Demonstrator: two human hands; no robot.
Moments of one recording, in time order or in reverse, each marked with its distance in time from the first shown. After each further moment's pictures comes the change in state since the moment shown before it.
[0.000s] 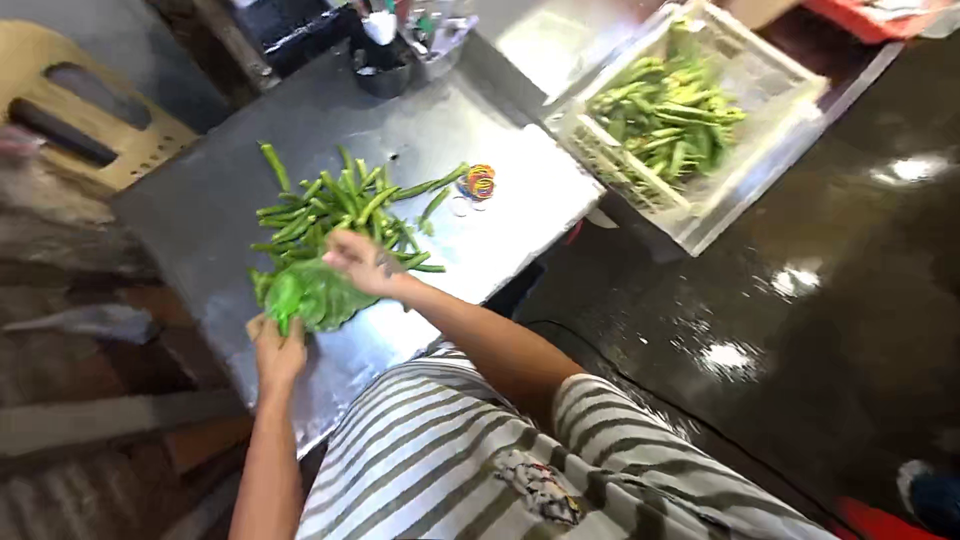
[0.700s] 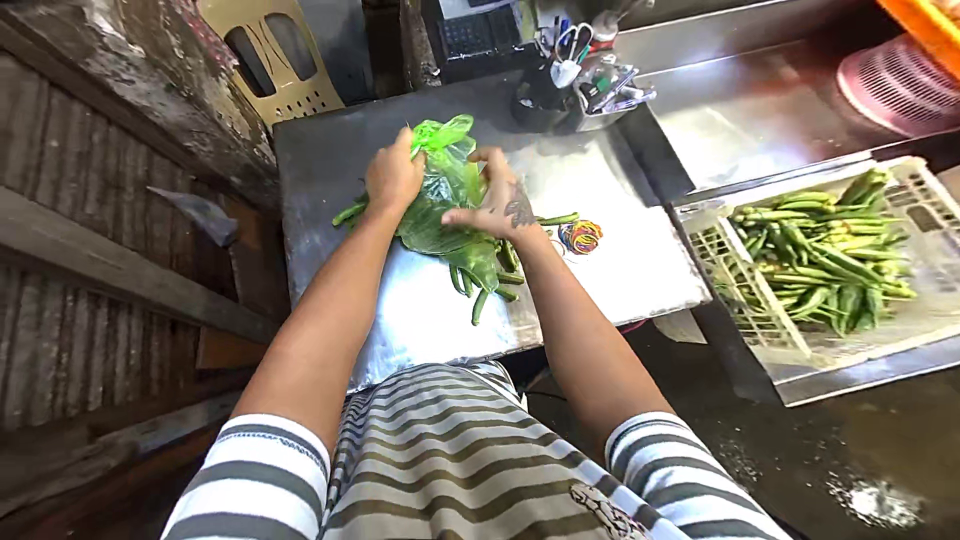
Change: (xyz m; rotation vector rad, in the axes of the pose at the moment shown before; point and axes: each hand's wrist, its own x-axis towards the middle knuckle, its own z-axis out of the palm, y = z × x) left_hand 0.160 0.149 -0.015 0.239 0.117 0.122; right_hand 0.070 -0.016 -0.071 -0.513 0.160 -0.168
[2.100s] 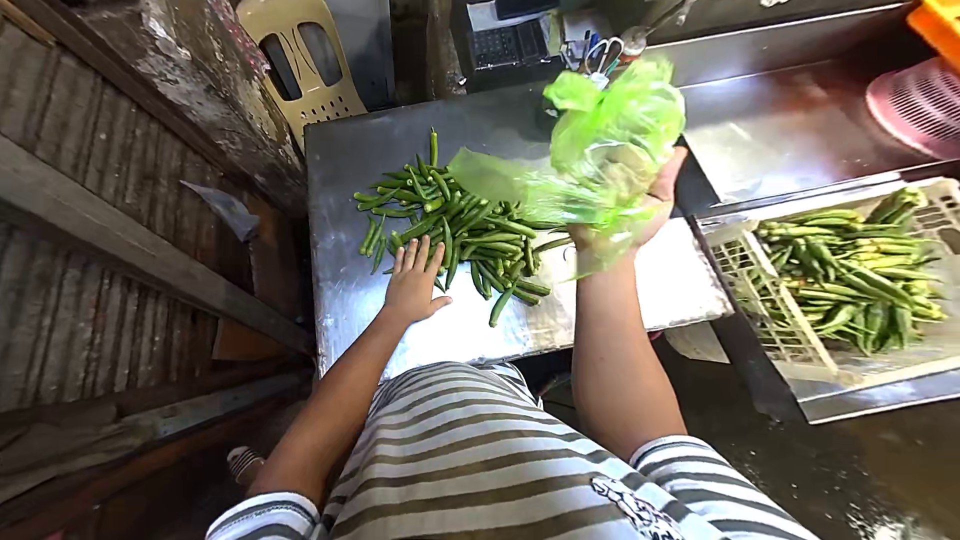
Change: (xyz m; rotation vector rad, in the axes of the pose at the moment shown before) left_hand -0.153 -0.103 0.086 0.326 -0.328 0.318; right_hand -0.040 -0.023 -0.052 1.794 0.172 -0.355
